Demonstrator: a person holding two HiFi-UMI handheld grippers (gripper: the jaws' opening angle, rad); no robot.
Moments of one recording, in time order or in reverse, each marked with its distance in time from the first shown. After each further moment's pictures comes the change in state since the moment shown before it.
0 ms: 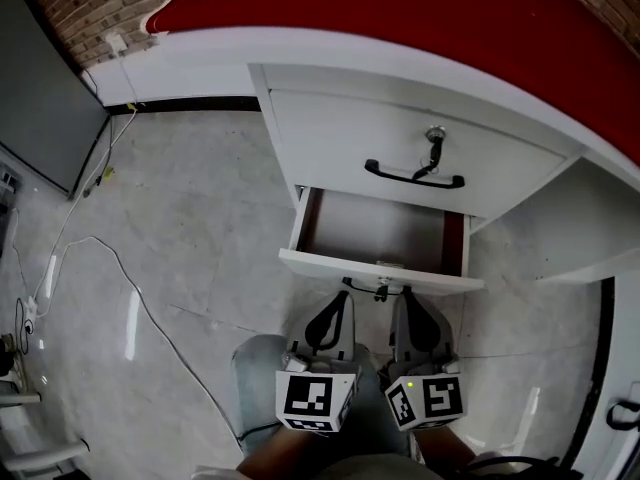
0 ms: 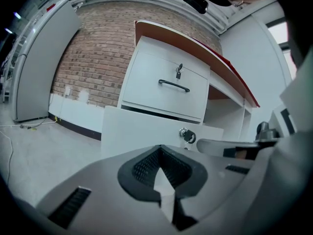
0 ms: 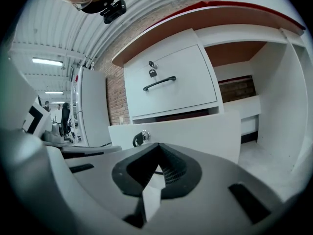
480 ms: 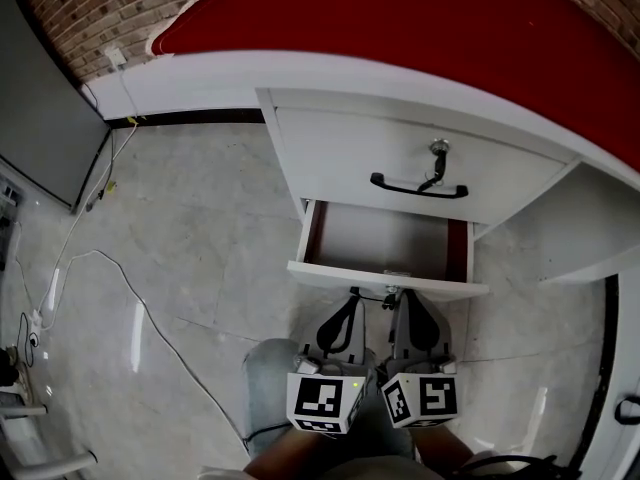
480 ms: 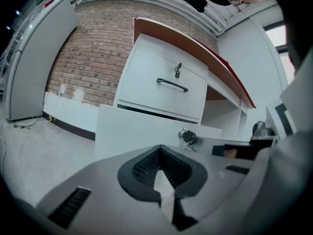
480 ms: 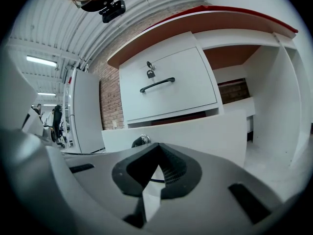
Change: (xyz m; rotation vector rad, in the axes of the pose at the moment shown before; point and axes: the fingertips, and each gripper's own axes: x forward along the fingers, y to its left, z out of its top) left arm 0.010 -0.002 0.001 -0.001 -0.005 -0.050; right arm 0.015 0.001 0.006 0.016 -0.058 -0.077
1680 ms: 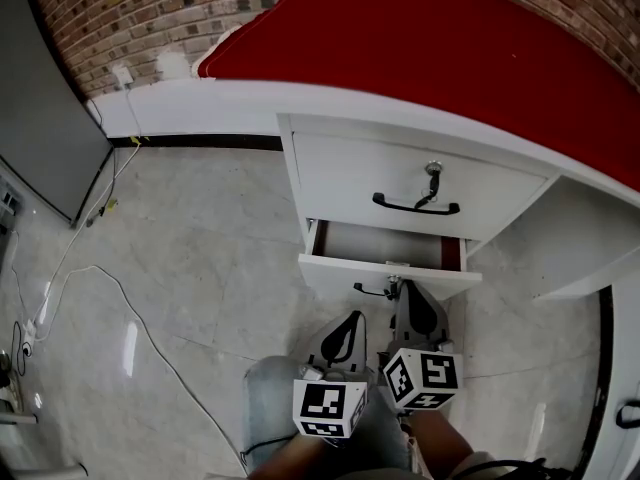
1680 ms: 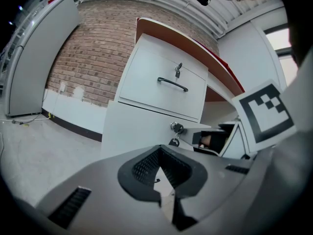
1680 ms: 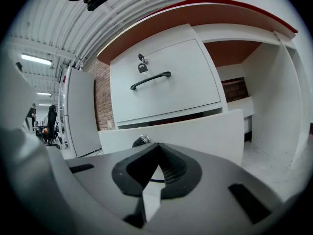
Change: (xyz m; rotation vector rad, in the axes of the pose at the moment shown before) left arm -0.002 -0.001 -0.005 -0.022 -0.012 -0.020; right arm 0.031 -0.013 0.002 0.036 0.012 -0.041
